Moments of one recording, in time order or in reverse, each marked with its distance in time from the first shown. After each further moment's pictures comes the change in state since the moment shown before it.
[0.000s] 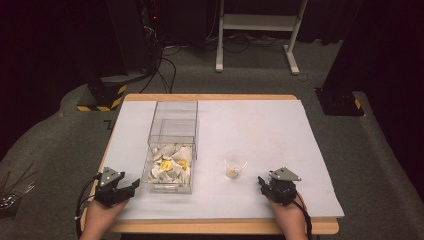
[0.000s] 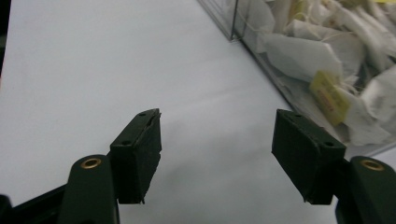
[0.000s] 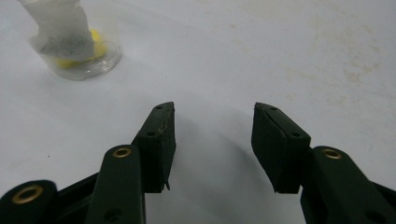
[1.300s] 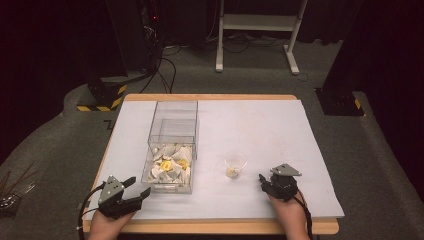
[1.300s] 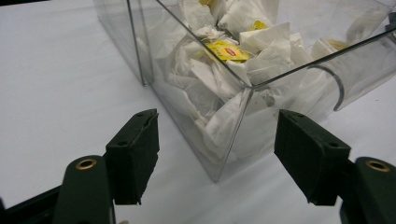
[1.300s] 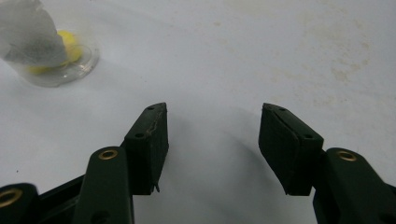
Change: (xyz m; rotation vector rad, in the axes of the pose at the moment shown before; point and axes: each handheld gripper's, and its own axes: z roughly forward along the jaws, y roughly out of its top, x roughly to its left) left arm -0.039 0.005 -0.027 -0.147 -0.169 0.043; right arm -0.008 0.005 0.005 0.027 -0.022 0.019
